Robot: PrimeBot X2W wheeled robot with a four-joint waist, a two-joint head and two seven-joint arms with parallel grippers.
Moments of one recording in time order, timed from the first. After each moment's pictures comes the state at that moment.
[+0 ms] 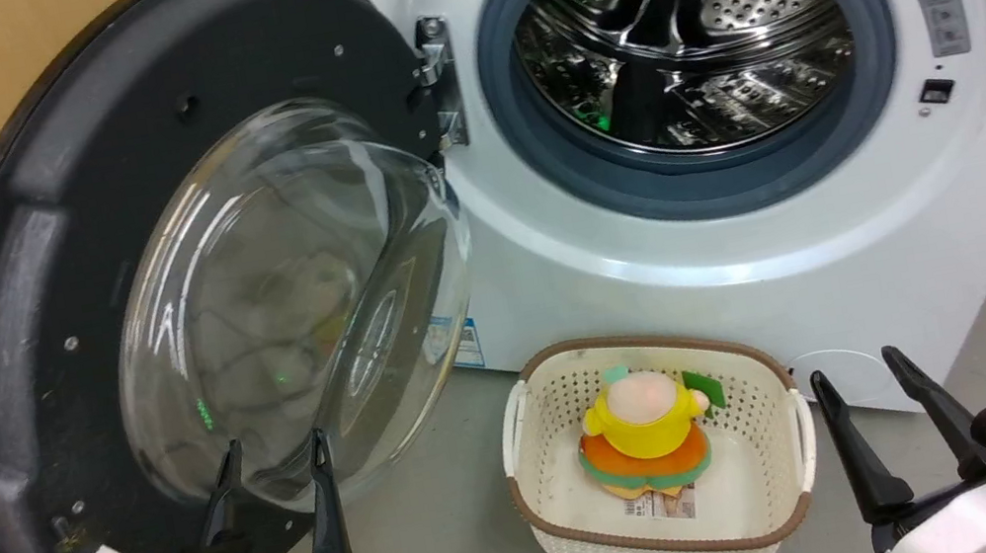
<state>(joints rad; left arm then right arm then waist) 0.02 0.05 -0.04 -0.02 -0.02 0.02 -0.12 0.04 -0.07 0.04 0.02 0.14 0.13 -0.11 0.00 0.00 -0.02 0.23</state>
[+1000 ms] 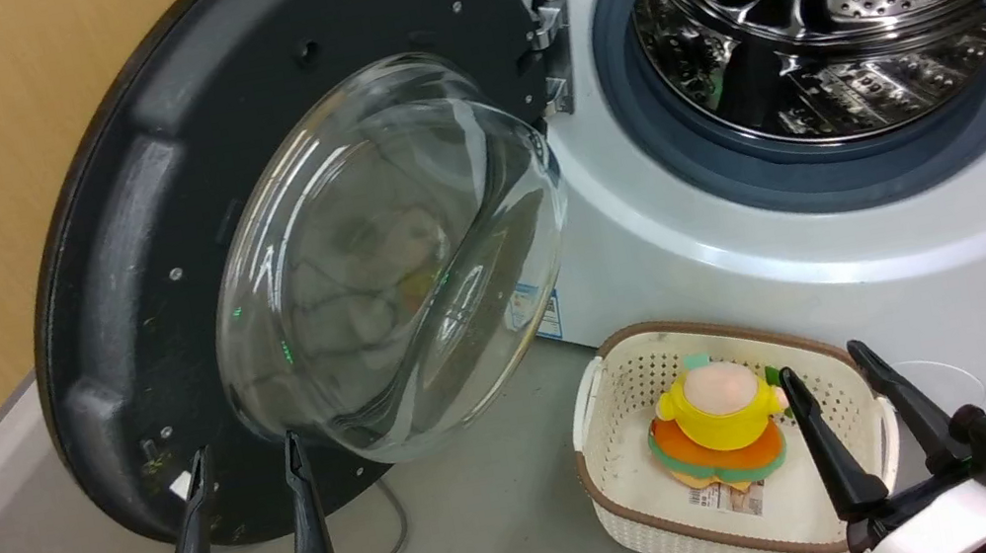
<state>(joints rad) 0.07 0.05 -0.04 -0.10 -0.04 0.08 -0.18 0.00 -0.12 0.14 0.06 0.23 0.13 -0.18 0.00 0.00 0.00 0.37</state>
